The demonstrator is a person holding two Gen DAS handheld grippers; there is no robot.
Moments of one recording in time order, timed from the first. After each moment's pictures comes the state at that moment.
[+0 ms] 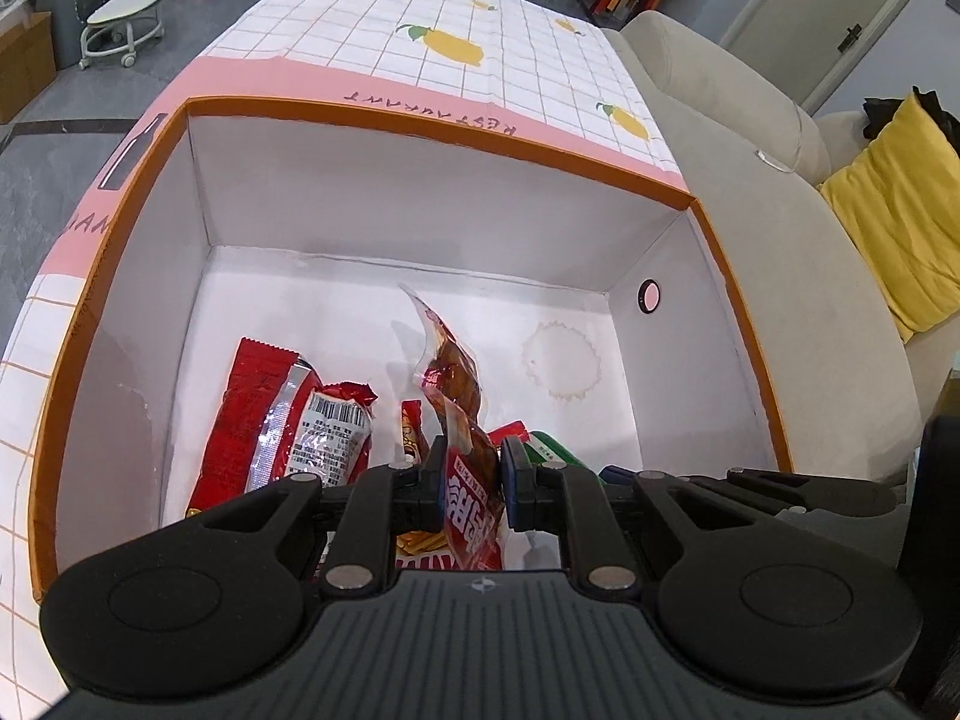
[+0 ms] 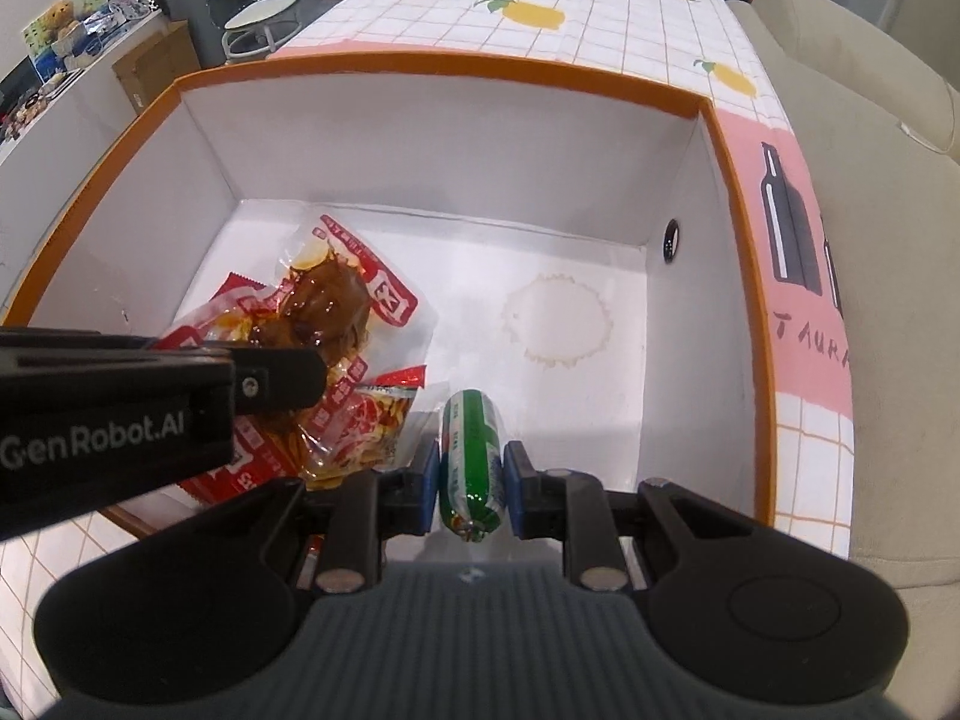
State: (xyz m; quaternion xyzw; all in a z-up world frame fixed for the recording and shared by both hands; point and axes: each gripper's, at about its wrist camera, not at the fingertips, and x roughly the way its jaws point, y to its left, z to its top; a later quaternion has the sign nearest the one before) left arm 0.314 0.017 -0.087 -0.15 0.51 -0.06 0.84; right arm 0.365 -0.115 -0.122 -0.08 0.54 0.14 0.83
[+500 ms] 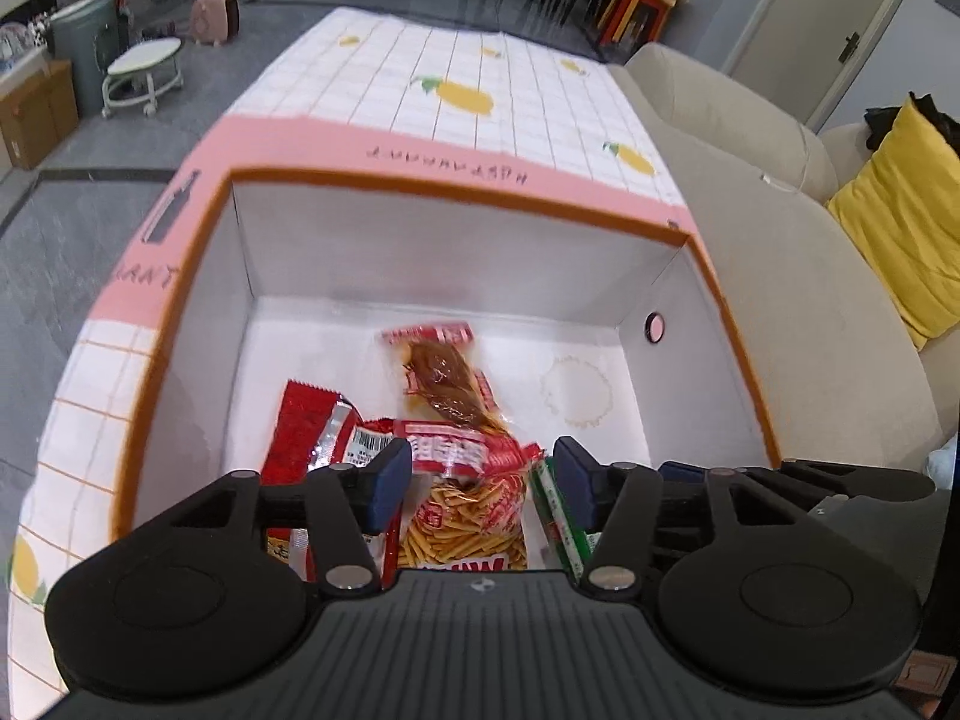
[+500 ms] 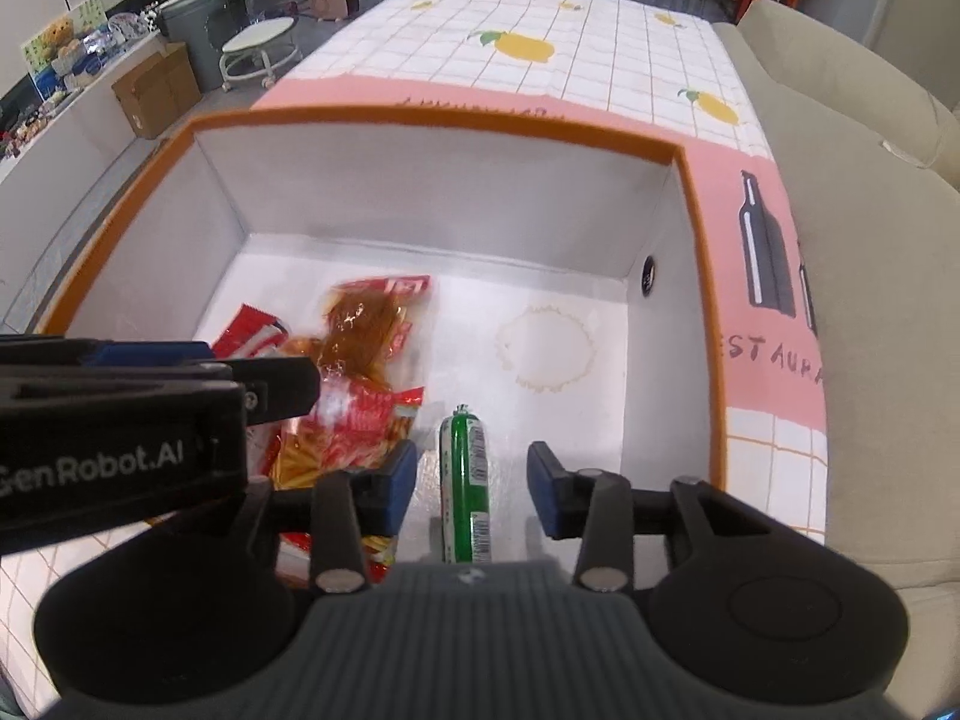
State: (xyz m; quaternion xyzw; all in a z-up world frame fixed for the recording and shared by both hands) left arm 0.297 0.020 -0.060 -0.11 0.47 -0.04 0.87; right arm 0.358 -0.117 -0.096 -0.07 0.51 0.14 0.84
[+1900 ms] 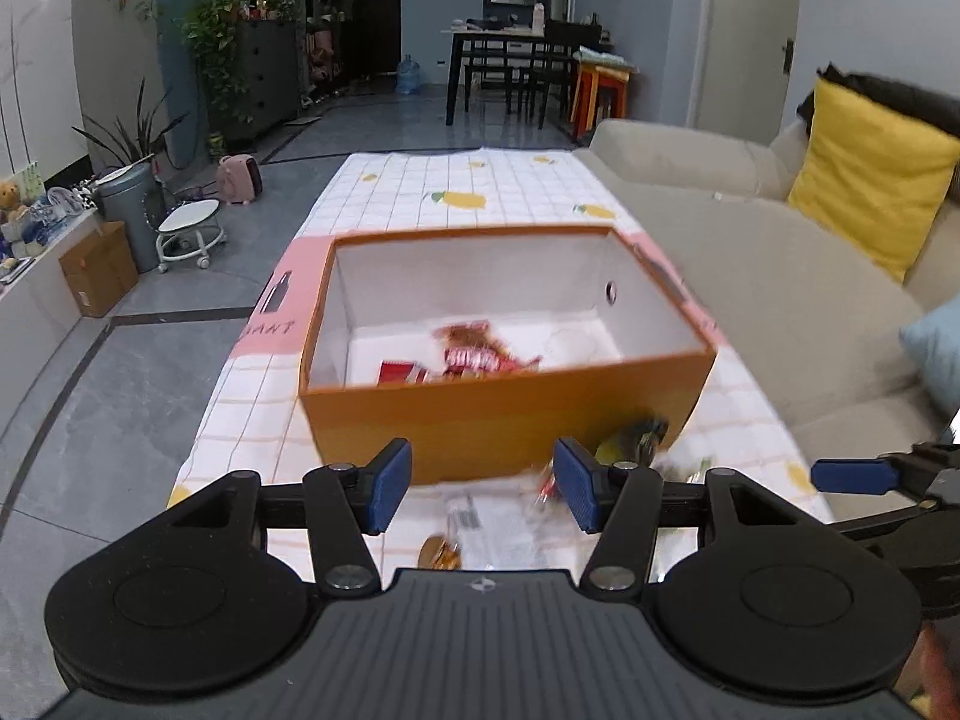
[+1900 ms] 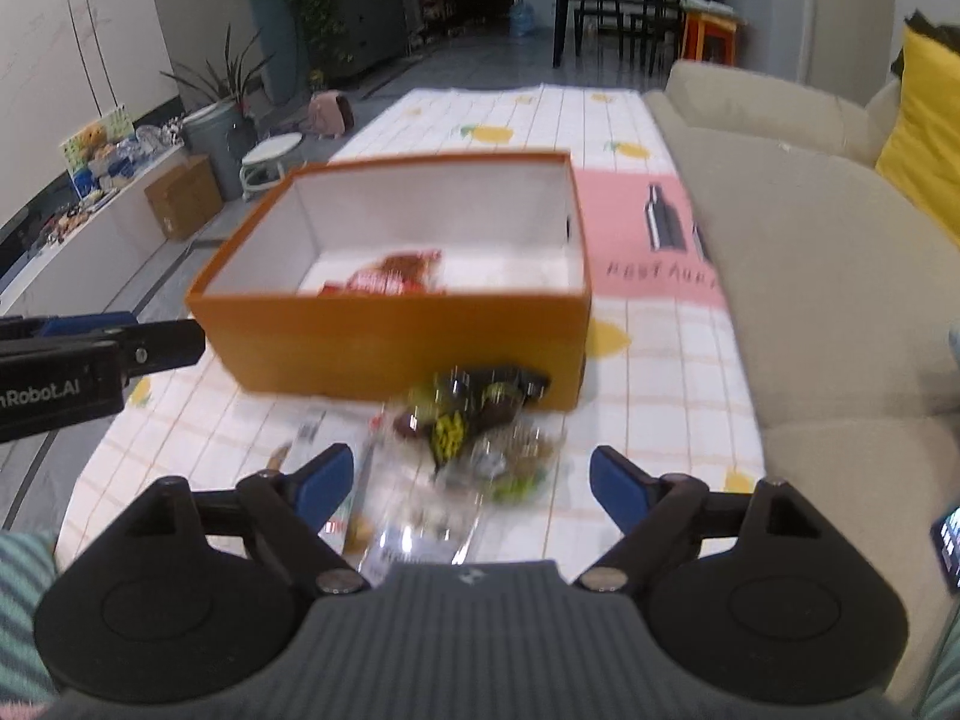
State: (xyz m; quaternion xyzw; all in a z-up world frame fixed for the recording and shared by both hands) left arm 0.116 0.004 -0.026 0.01 0.35 -0.02 0.93; right arm 0.147 -0.186 -0.051 0.00 0.42 0.13 0.90
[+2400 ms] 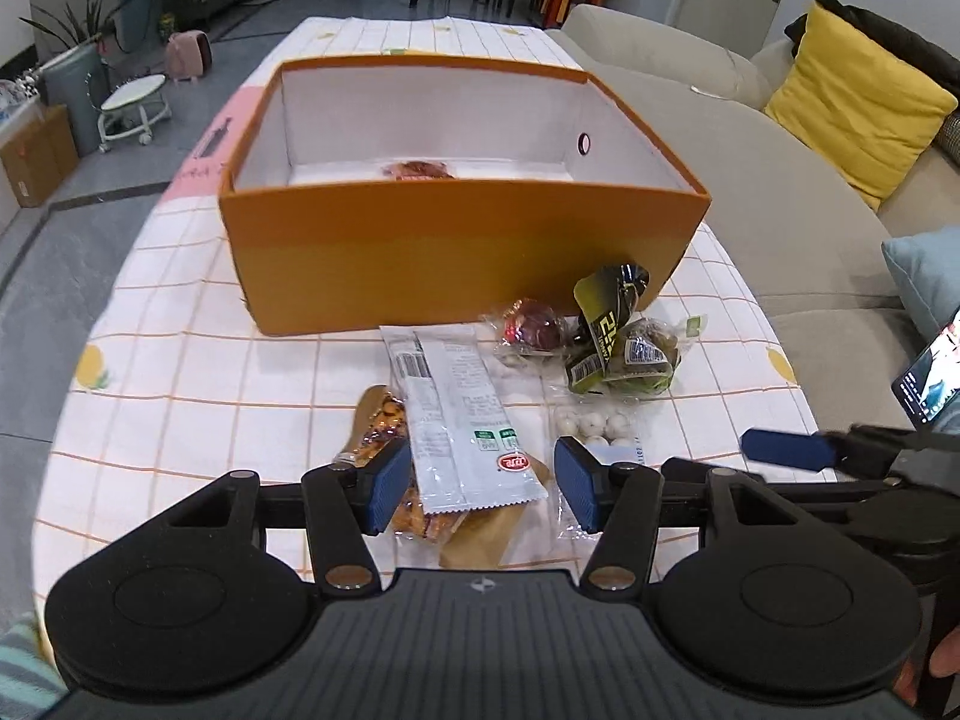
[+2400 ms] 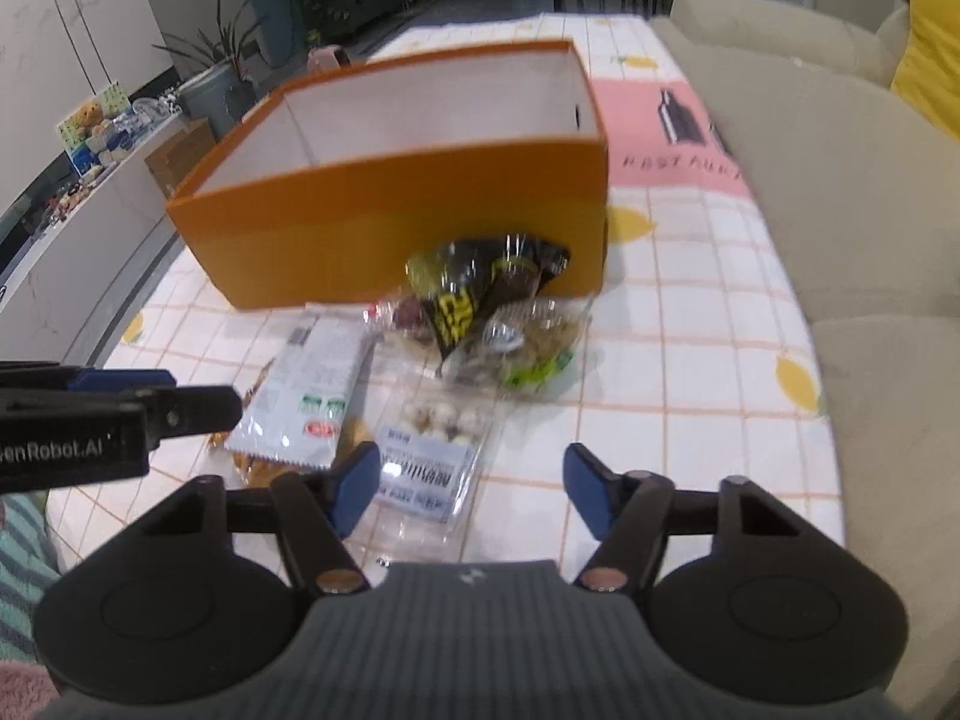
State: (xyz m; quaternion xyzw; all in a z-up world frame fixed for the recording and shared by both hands) left arm 0.123 0.012 -0.087 -0.04 0.46 -0.08 0.88; right arm 0.141 -0.184 -0.110 0.02 0.47 0.14 0.87
